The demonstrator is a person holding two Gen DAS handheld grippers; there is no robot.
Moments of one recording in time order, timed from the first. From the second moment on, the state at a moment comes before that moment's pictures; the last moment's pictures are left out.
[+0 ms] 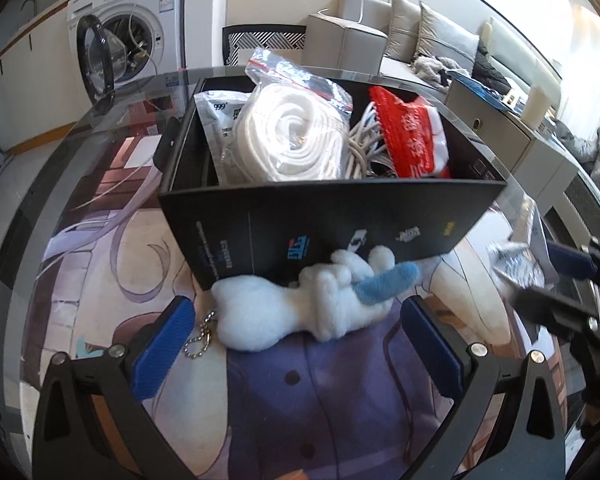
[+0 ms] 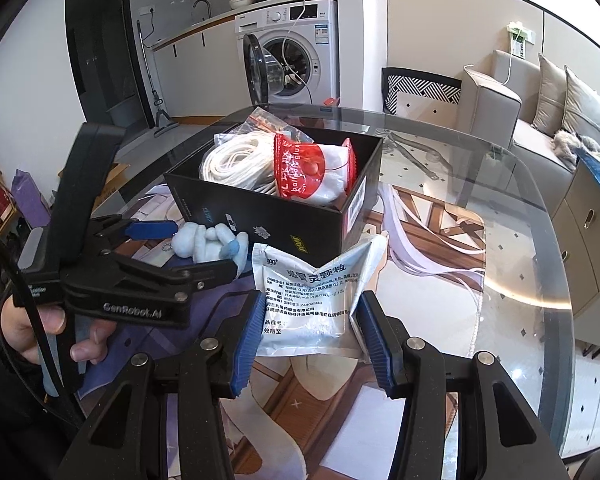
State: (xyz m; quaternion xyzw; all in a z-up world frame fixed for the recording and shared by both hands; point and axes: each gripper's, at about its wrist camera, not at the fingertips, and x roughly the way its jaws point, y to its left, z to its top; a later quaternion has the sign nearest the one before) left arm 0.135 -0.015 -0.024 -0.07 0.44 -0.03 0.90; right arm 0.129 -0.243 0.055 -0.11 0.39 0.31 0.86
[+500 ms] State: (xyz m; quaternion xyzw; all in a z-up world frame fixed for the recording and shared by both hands) left arm 0.151 -0.030 -0.029 -0.03 0.46 0.00 0.89; right arm 0.129 -0.244 0.053 -0.11 0.39 0.30 0.86
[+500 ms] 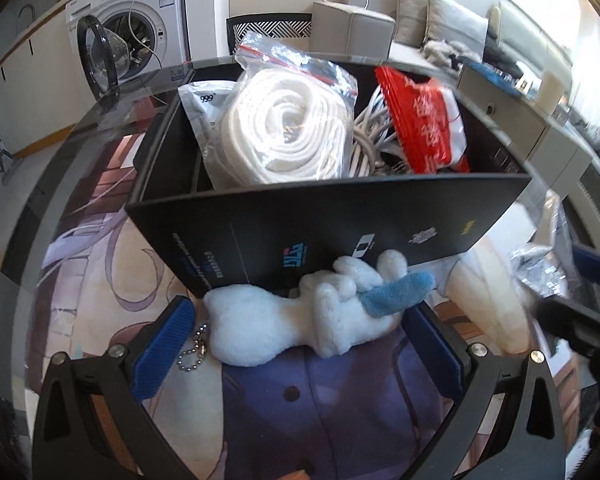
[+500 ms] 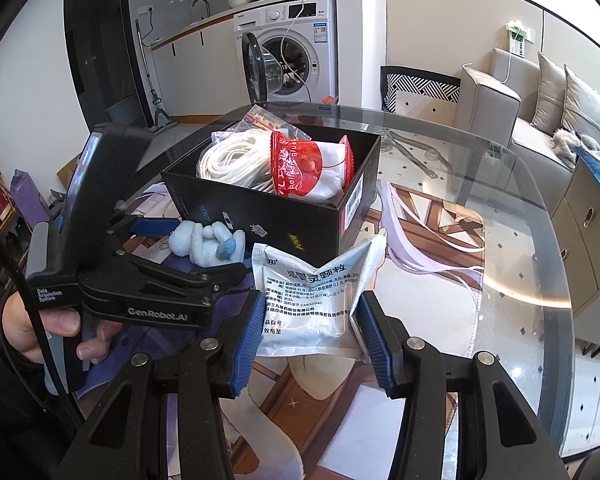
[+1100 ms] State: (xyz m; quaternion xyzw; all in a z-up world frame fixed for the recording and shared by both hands) left arm 0.118 -0.016 -0.014 -0.05 0.41 -0.04 0.91; right arm 0.127 -0.250 0.063 -0.11 0.38 0.30 0.87
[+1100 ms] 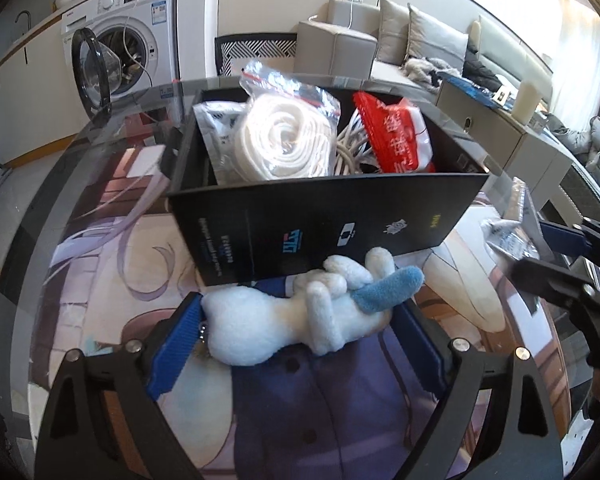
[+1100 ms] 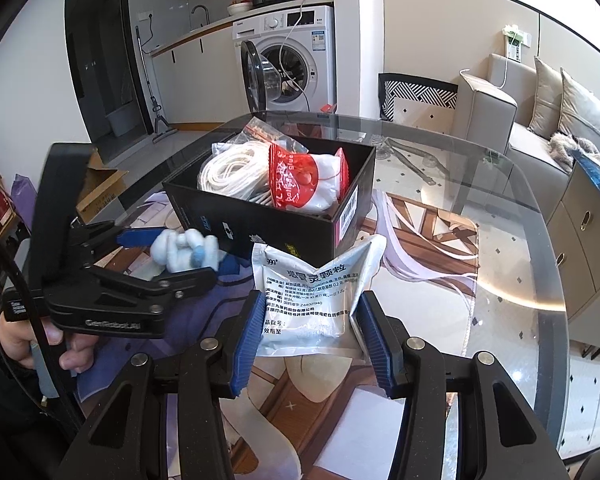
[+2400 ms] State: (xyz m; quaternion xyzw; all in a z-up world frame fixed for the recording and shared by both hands) left arm 0.134 0.021 0.050 -0.04 0.30 -0.05 0.95; right arm 0.169 -0.199 0.087 -0.09 0.30 0.34 0.89
